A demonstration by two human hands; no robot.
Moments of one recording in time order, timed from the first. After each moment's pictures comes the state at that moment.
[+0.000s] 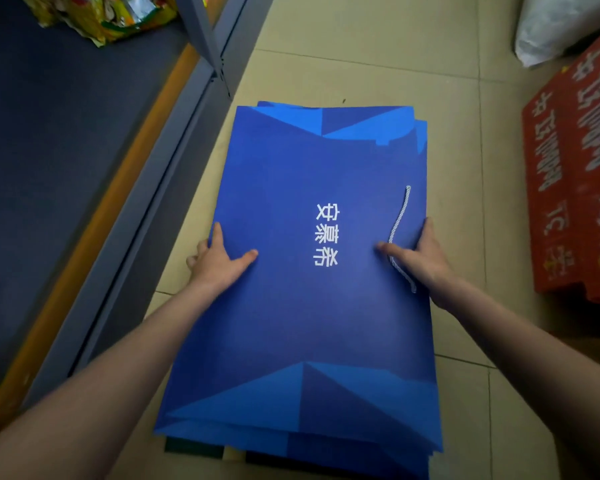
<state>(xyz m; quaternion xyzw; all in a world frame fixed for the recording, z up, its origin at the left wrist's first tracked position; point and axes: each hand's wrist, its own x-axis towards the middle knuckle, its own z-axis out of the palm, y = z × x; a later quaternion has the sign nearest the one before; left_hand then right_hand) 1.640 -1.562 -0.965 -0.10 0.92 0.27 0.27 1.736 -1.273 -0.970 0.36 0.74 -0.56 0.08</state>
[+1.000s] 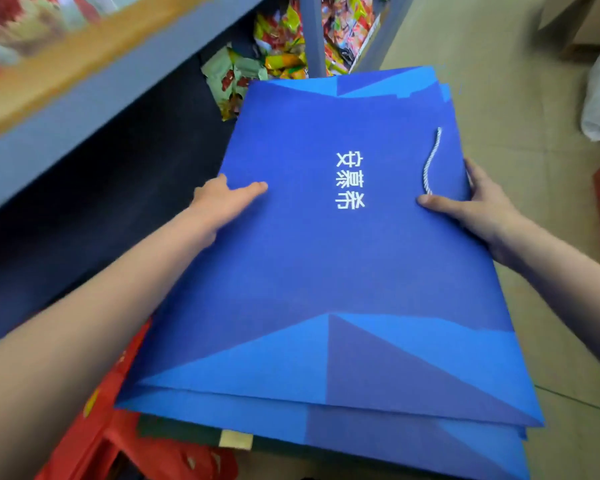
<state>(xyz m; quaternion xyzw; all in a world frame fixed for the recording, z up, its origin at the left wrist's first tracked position) 1.641 -1.679 -0.762 -0.10 0.91 0.39 0.08 1.723 -1.360 -0.795 0.14 0.72 -0.68 -0.01</state>
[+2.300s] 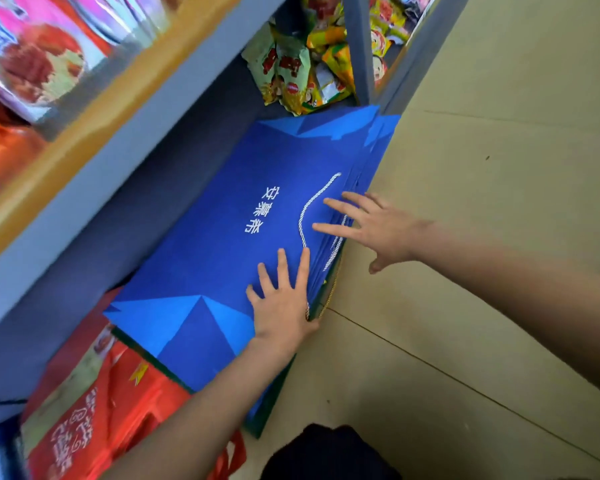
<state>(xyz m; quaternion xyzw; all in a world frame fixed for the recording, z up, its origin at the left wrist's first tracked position) 1.727 -1.615 -0.819 -0.04 0.97 -0.11 0.19 1.614 -1.438 -0.814 -0.41 0.90 0.06 0.08</state>
